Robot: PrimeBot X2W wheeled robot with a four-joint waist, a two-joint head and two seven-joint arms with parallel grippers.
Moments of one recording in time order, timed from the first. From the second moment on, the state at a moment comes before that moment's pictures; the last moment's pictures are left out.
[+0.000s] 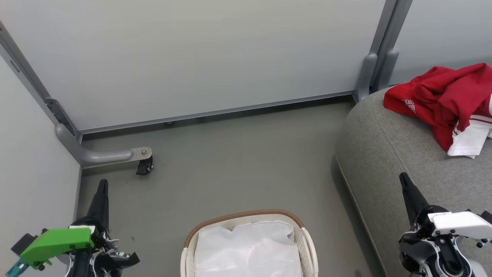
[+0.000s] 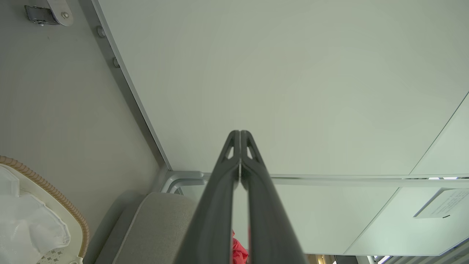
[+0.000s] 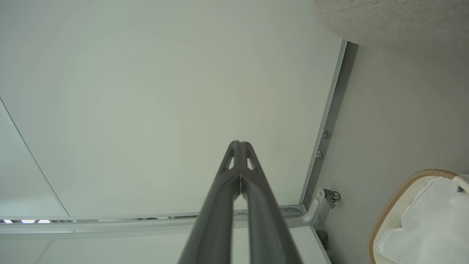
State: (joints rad) left arm -0.10 0.05 0.11 0.24 -1.62 -0.13 0.11; right arm -0.10 -0.05 -0.11 0.25 1.61 0.13 0.11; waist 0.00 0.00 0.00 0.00
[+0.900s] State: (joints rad) left arm -0.10 0.05 0.11 0.24 -1.62 -0.13 0.11; right arm -0.10 -0.05 -0.11 0.25 1.61 0.13 0.11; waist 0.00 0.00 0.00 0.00
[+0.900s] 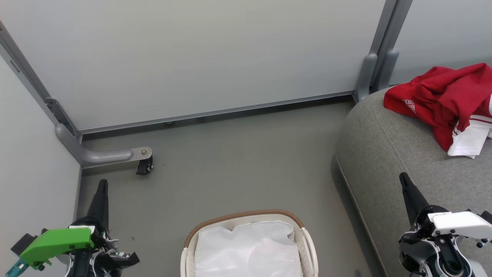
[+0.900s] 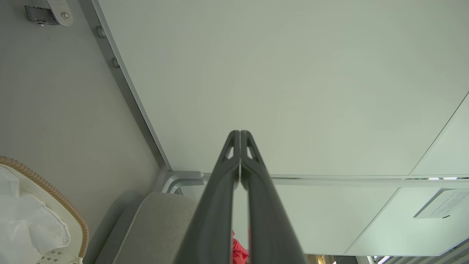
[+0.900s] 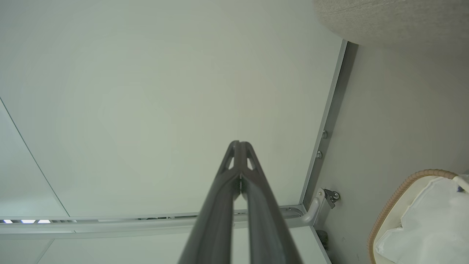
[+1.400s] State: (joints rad) left arm -0.10 0.05 0.11 0.24 -1.62 -0.13 0.11; right arm -0.10 -0.05 -0.11 0.25 1.61 0.13 0.11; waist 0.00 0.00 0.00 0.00
